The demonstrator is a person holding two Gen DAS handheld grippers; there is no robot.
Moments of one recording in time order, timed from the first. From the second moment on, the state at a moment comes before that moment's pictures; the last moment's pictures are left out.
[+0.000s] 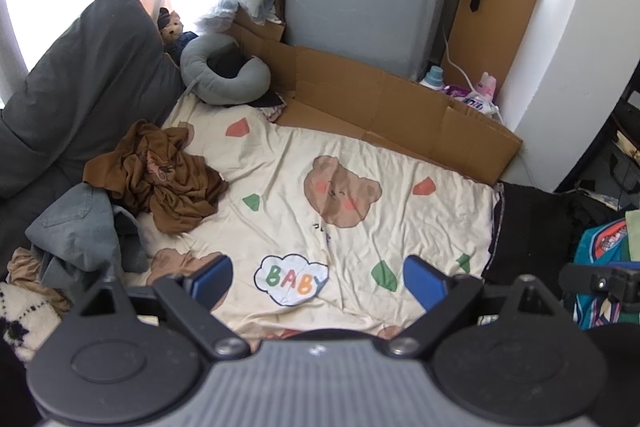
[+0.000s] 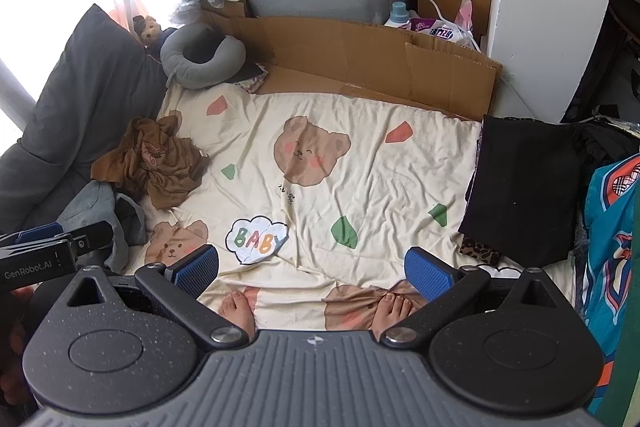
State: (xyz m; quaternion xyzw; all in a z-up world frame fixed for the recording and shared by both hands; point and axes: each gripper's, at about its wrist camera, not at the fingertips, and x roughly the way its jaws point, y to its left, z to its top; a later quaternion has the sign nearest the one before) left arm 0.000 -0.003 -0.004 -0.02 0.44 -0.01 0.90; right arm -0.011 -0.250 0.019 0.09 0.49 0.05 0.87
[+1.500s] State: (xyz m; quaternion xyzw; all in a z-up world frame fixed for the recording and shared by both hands) left arm 0.018 0.012 0.000 -0.03 0.45 -0.02 0.89; right arm 0.001 -0.251 0.020 0.09 0.49 0.05 0.87
